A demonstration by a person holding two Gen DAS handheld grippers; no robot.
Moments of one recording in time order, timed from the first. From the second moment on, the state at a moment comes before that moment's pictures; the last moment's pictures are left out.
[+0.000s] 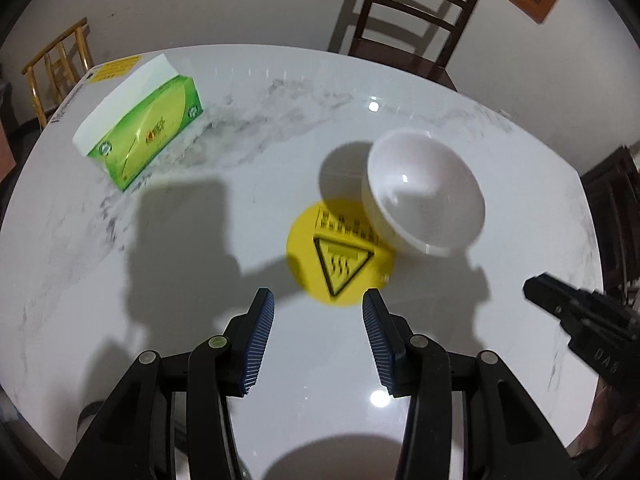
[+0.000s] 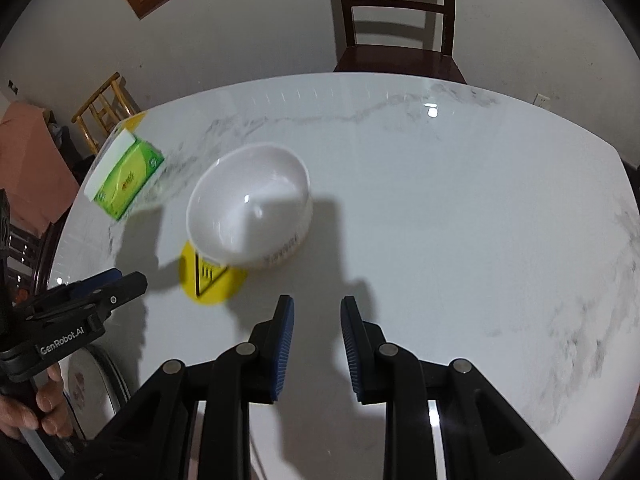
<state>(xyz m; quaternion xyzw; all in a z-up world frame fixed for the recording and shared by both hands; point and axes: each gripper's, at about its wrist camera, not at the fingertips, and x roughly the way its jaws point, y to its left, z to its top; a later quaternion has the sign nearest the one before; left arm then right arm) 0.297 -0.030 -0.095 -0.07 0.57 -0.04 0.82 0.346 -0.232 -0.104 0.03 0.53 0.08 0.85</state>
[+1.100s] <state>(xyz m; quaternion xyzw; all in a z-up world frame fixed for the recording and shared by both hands) 0.373 -0.061 -0.135 -0.10 0.58 -0.08 0.80 0.421 -0.204 -0.146 0.03 0.56 0.07 0.83</state>
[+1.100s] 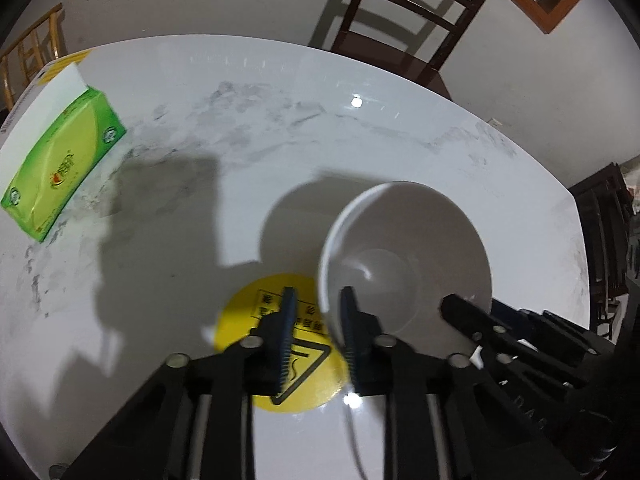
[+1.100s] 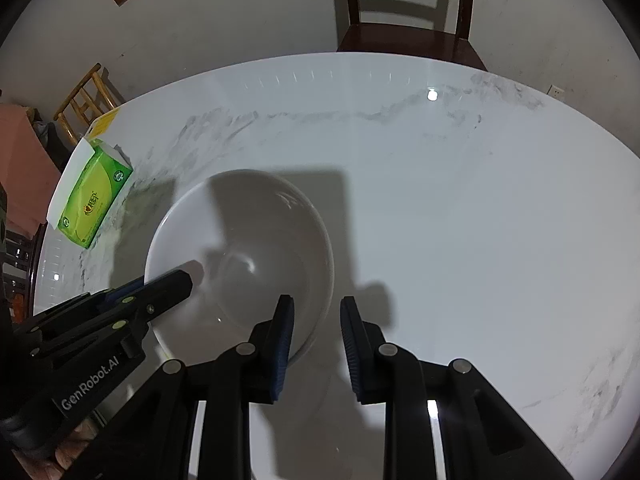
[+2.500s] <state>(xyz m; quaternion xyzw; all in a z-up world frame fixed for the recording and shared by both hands) 0.259 -0.083 -0.056 -0.03 0.55 -0.10 0.83 0.299 -0.202 -0.073 0.01 0.55 0.08 0.83</state>
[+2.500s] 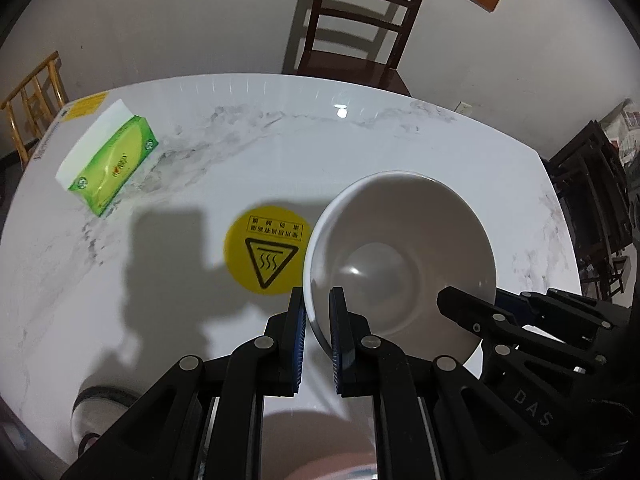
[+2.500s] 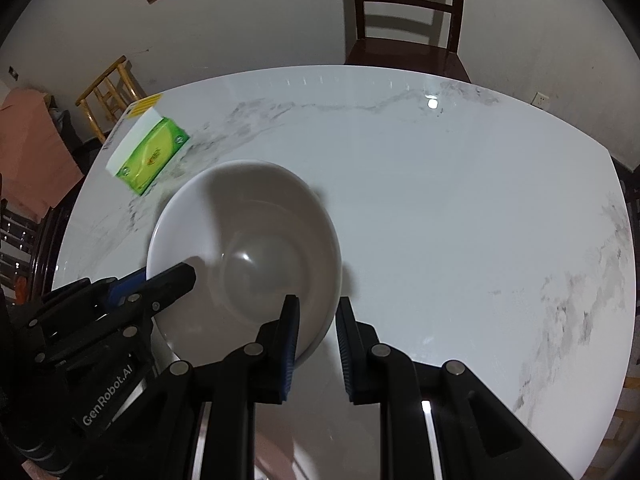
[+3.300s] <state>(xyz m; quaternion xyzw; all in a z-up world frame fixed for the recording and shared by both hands) 0.131 -0.054 -0.022 -0.02 0.53 -0.09 0.84 0.168 -0.169 -0.052 -0.02 0.54 0.10 0.84</state>
